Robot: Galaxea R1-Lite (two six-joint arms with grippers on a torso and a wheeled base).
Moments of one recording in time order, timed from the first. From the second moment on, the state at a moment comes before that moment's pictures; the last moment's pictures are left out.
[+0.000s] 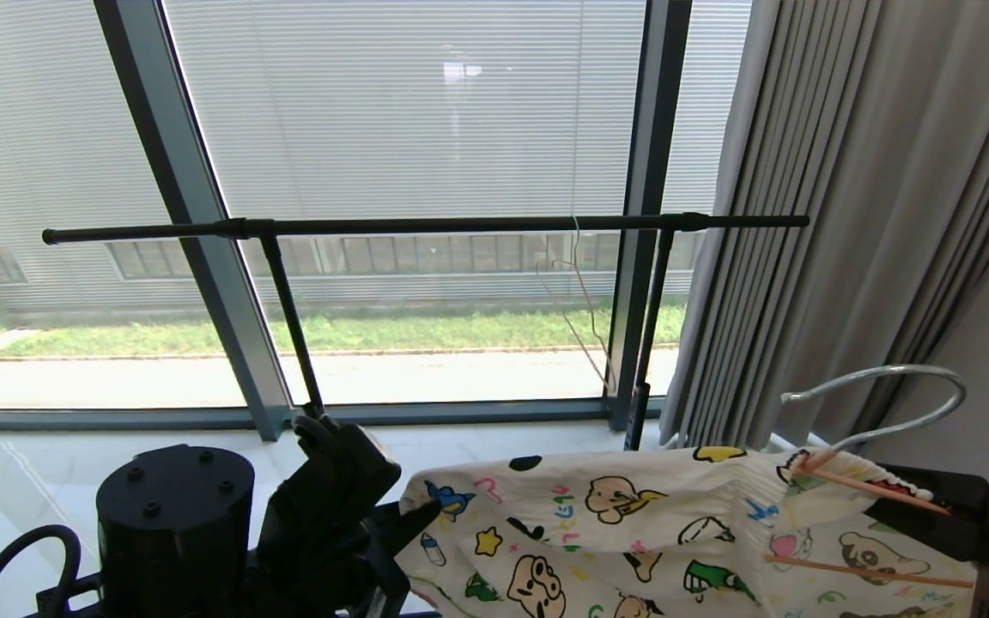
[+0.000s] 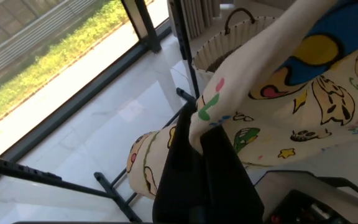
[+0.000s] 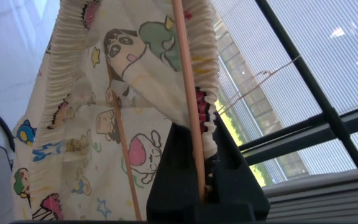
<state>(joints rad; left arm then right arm) -0.67 1.55 -0.28 -0.87 -0.04 0.22 0.71 1.02 -0.47 -0.36 0.23 -0.68</state>
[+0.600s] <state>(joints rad) -0.50 1.61 -0.22 -0.87 0.11 0.25 0.71 1.02 -0.47 -0.36 0.22 -0.68</state>
